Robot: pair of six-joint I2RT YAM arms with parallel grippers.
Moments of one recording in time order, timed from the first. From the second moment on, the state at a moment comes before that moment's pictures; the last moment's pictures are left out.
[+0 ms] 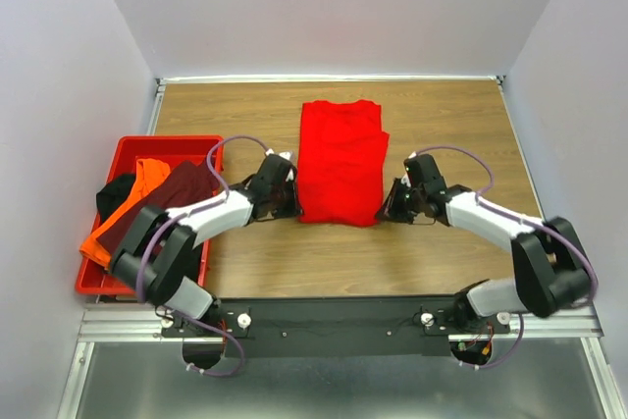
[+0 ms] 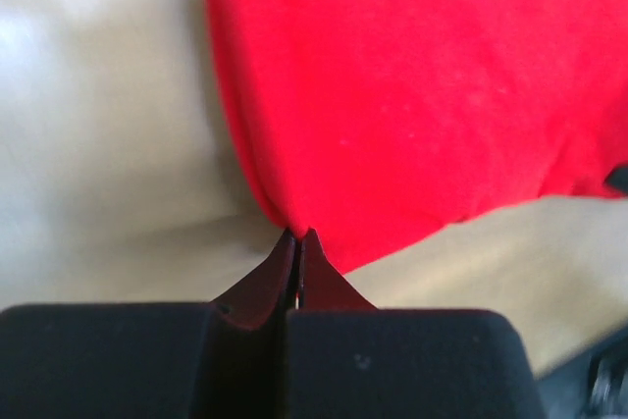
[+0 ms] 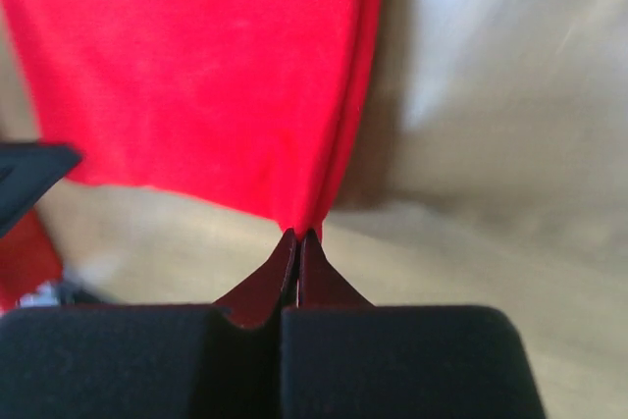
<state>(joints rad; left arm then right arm) -0.55 1.54 0.78 -0.12 0.13 -0.63 0.41 1.45 0.70 -0.21 -0.23 0.74</state>
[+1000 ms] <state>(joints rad) -0.64 1.10 0.77 -0.39 0.08 -0.73 0.48 1.08 0.83 -0.63 -0.14 0.72</state>
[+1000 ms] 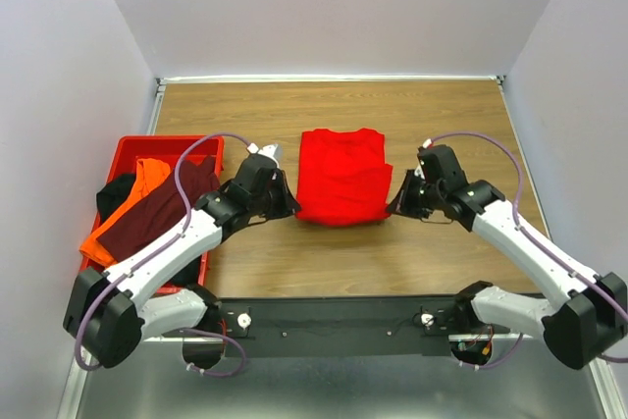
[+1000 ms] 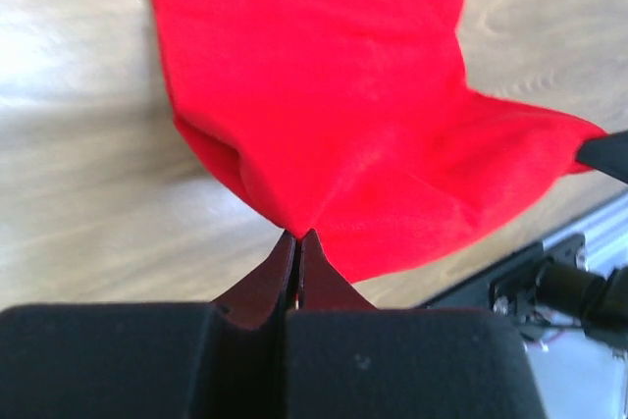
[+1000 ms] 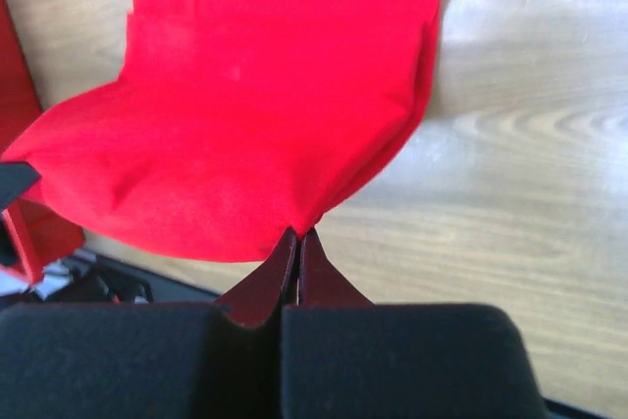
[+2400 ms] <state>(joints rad) -0.26 2.28 1.97 -0.25 0.36 -0.53 0.19 2.20 1.80 -0.47 -0.13 0.57</state>
